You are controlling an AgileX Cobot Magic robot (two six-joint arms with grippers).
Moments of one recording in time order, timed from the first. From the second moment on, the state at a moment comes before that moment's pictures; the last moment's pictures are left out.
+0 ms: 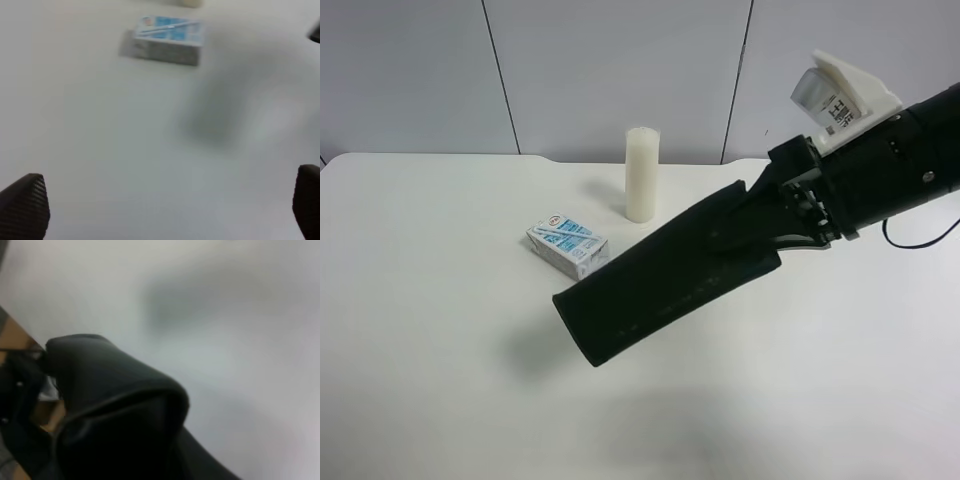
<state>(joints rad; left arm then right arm) -0.48 -0.01 -0.51 0.06 1.06 -0.07 0.26 1.28 -0.80 0.97 0.97 -0.68</state>
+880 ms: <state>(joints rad) -0.30 -0.01 -0.51 0.06 1.06 -0.07 0.26 1.80 -1.35 0.42 1.18 -0.50</state>
